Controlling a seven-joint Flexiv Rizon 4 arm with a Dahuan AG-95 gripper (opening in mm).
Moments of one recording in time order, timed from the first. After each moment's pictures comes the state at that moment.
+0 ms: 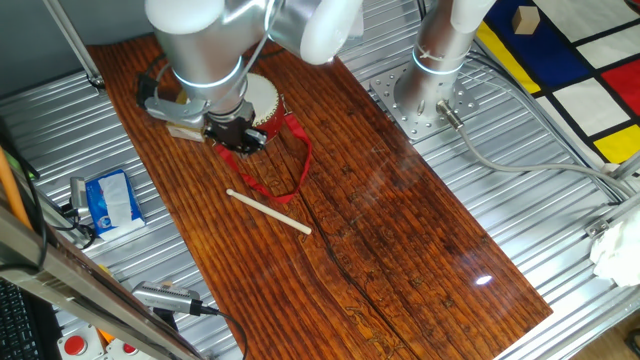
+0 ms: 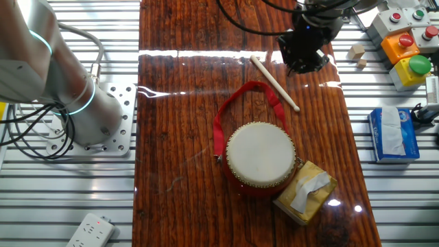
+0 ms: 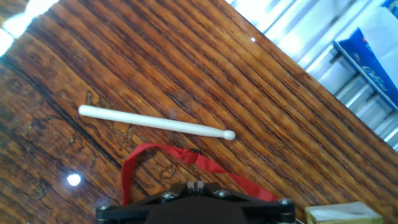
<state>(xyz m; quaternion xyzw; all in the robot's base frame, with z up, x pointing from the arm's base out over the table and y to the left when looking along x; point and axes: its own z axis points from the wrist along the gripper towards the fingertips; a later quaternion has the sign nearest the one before) 0.529 0.047 0.169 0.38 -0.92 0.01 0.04</state>
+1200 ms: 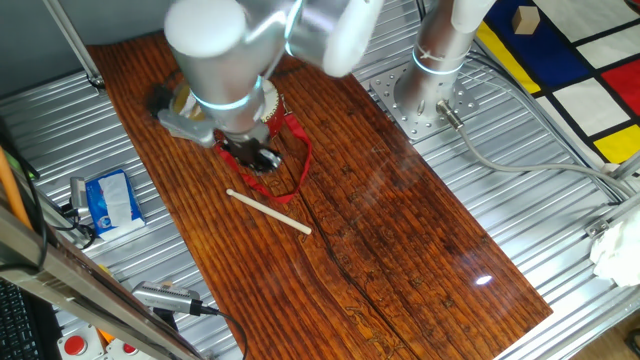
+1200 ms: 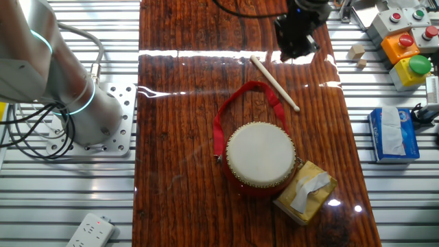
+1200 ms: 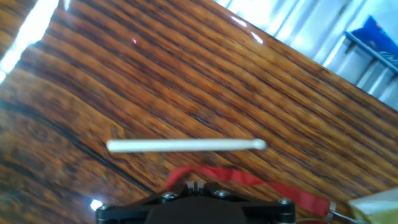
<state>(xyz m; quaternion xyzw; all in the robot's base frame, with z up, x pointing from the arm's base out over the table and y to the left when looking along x) 0.518 0.117 0.159 0.29 -0.96 0.01 0.04</state>
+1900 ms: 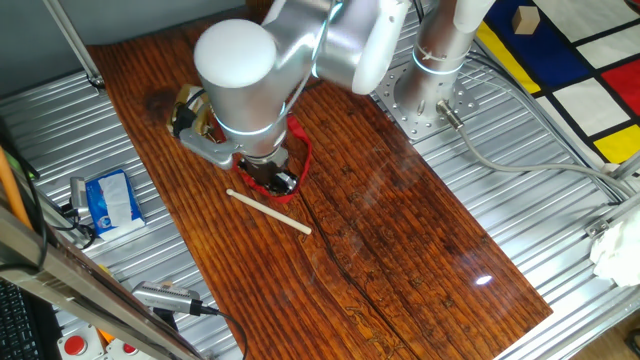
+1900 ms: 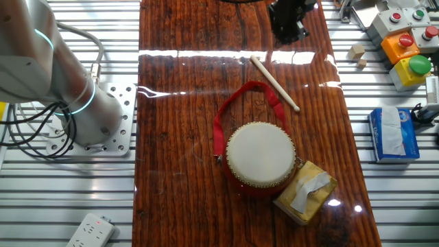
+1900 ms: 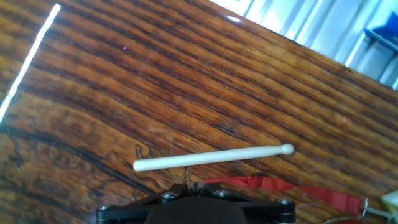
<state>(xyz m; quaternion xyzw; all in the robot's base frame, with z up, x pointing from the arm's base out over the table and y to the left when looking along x) 0.510 0.144 0.150 0.21 -0.98 0.01 0.03</state>
